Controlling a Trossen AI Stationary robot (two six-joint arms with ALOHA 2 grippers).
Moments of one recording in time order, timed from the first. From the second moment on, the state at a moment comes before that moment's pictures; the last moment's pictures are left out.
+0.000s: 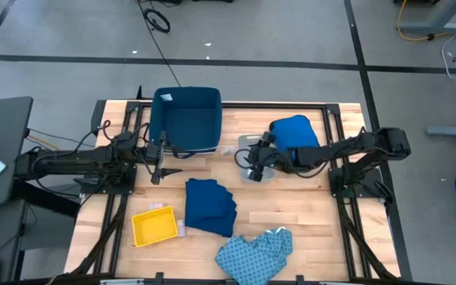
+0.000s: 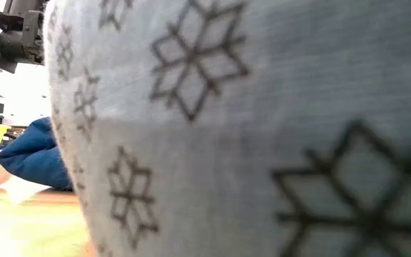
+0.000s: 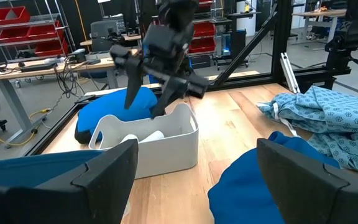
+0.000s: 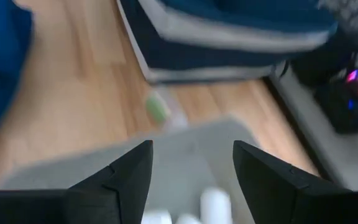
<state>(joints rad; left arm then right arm) 0.22 0.52 0.16 0.32 0.26 0.17 0.02 1.52 0.83 0.01 0.50 -0.09</state>
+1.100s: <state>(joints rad) 0.22 0.52 0.16 0.33 0.26 0.19 -0.13 1.89 1.34 -0.40 0.18 -0.28</state>
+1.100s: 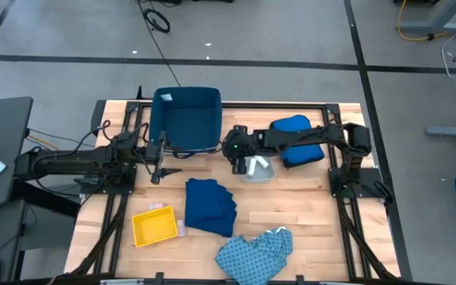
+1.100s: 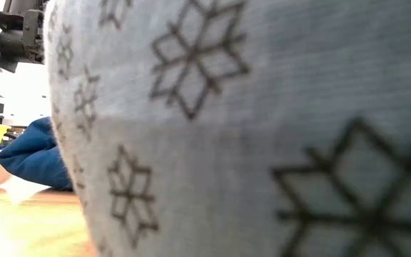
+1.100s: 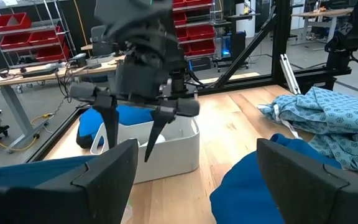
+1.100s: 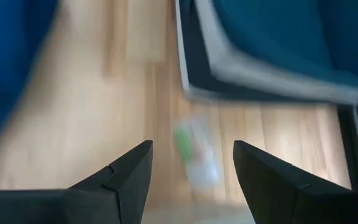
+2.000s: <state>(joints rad) 0.22 0.52 0.16 0.36 0.26 0.20 -0.21 1.99 1.34 -0.42 0.13 -0.33</state>
